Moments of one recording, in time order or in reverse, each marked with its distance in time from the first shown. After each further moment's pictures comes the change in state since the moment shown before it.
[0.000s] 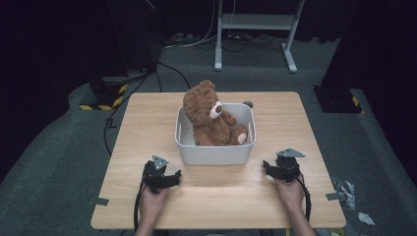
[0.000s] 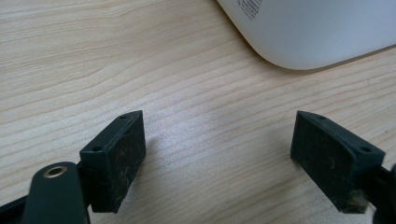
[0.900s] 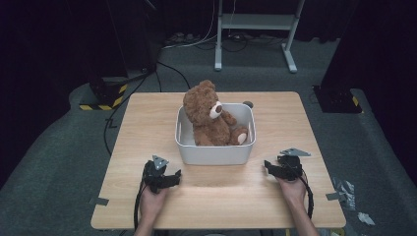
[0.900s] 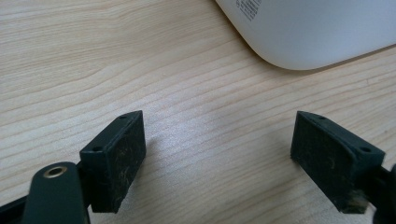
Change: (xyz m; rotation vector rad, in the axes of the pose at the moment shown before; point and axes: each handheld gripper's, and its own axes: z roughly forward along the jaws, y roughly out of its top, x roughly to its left) left arm 0.000 0.000 0.001 -0.004 -0.004 -0.002; right arm -0.009 0.000 -0.004 0.004 0.074 0.071
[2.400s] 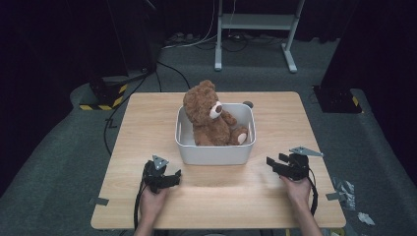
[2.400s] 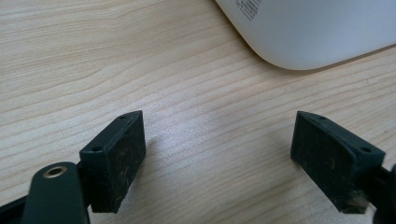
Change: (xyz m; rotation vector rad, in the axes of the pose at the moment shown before) left arm 0.000 0.000 0.000 0.000 0.000 -0.002; right arm -0.006 0.008 -0.027 -0.094 0.123 0.079
